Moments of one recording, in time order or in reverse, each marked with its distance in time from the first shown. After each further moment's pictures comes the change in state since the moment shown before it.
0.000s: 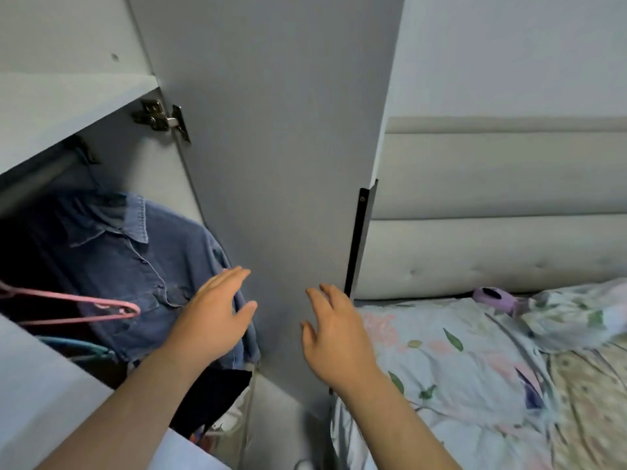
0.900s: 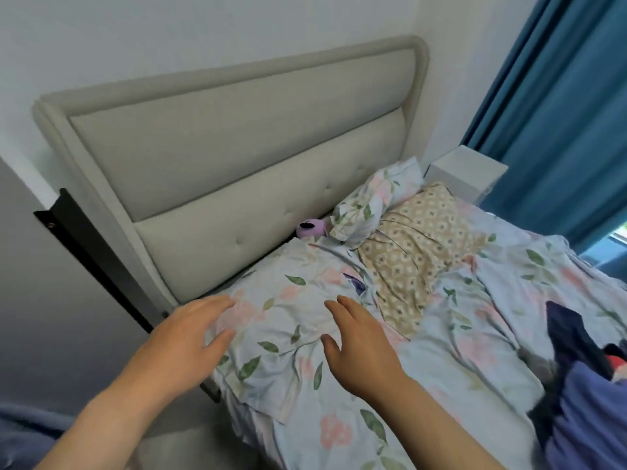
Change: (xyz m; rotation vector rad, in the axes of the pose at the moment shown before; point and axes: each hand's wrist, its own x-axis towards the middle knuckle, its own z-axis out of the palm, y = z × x) left_hand 0.019 0.157 0.114 -0.035 -0.591 0.568; right_hand -0.169 0.143 -0.083 -0.116 0.129 0.745
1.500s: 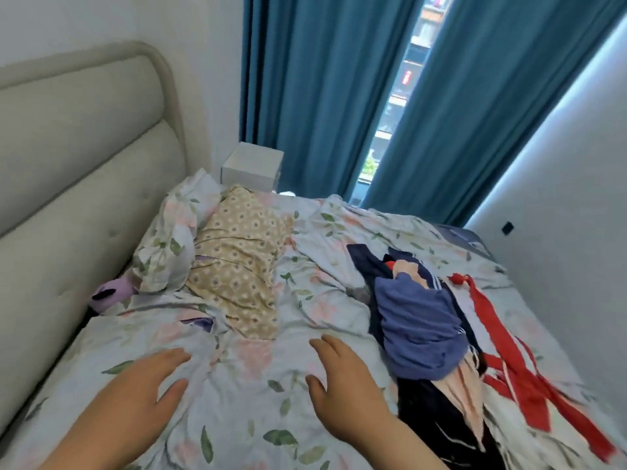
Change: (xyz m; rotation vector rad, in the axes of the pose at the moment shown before) left_hand 0.136 0.094 0.070 -0.001 -0.396 0.499; right_hand -0.089 0.065 -0.059 0.046 0.175 0.699
